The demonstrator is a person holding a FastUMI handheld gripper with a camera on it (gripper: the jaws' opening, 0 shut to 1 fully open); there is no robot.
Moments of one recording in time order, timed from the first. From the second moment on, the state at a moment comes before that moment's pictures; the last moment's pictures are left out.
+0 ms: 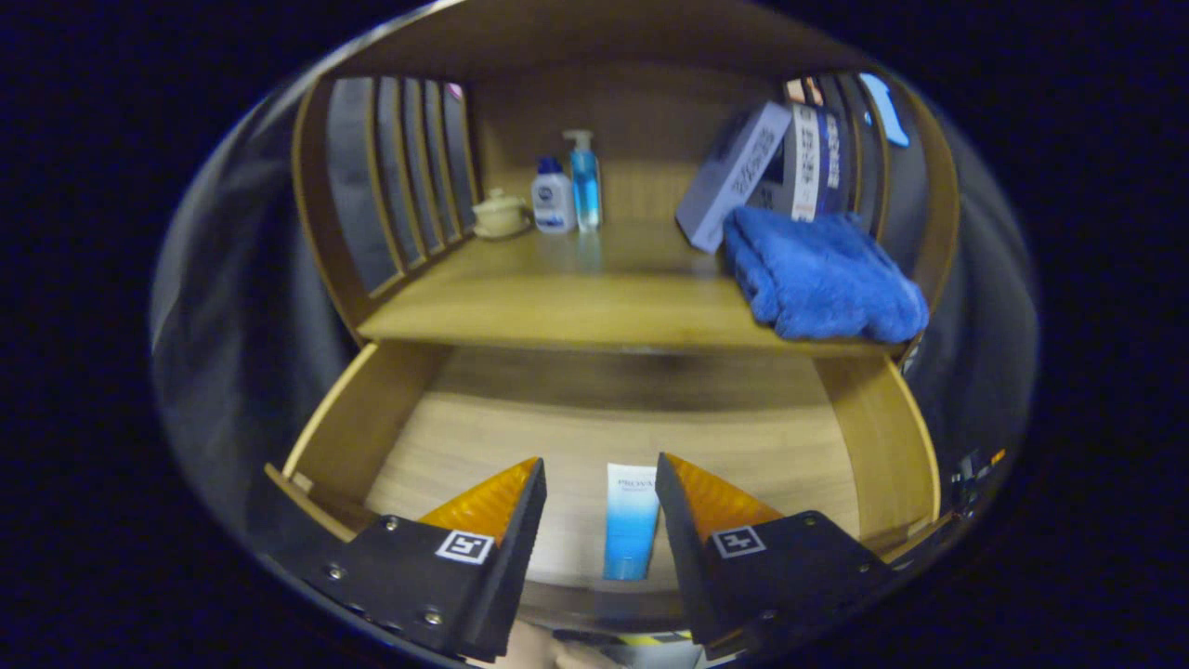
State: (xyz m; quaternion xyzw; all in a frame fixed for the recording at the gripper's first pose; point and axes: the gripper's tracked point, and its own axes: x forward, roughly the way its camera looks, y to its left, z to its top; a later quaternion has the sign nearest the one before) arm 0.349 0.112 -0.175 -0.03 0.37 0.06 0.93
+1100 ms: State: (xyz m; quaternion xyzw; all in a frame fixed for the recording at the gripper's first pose) arm 0.338 0.095 -0.227 0.00 0.50 0.04 0.86
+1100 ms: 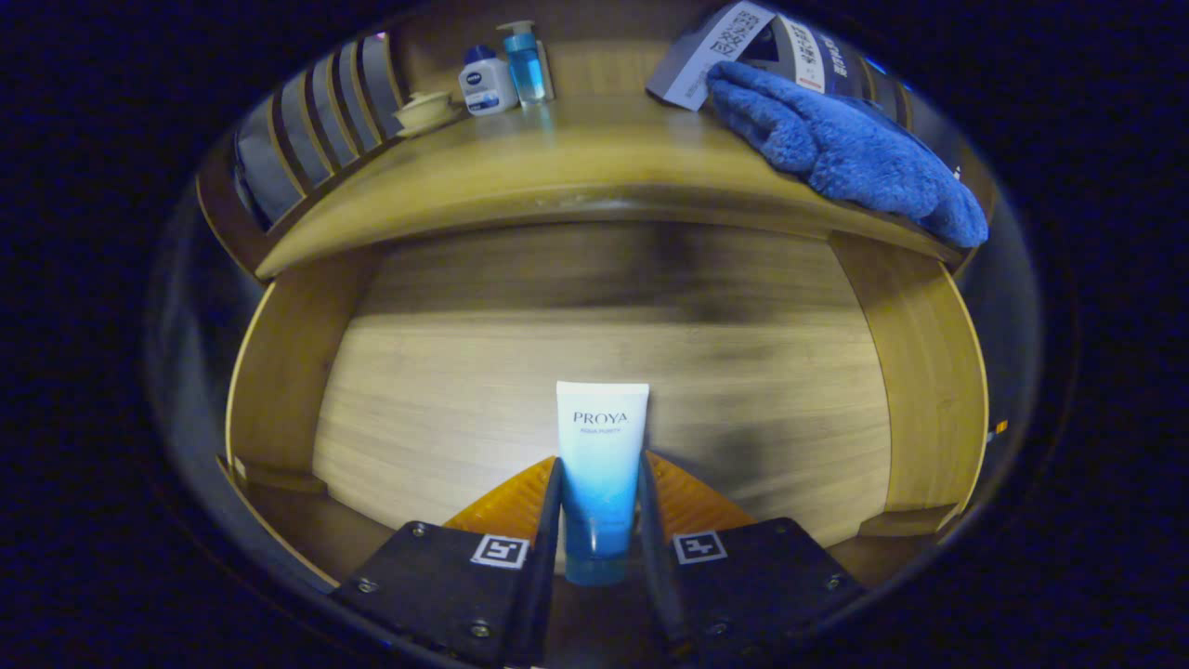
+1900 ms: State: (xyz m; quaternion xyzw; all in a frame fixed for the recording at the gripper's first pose) arm 0.448 0.132 -0.107 0.07 0.28 0.05 0.96
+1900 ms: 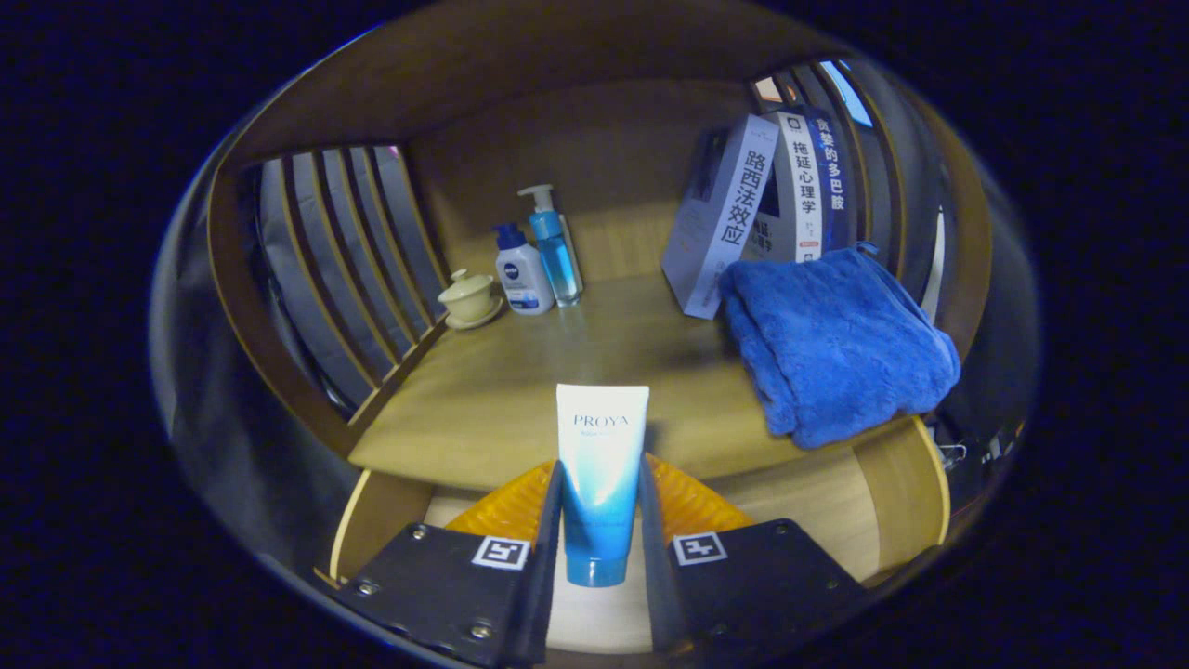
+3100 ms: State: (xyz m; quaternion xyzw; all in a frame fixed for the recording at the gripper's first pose) arm 0.364 0.147 -0.005 0.13 0.02 0.10 0.99
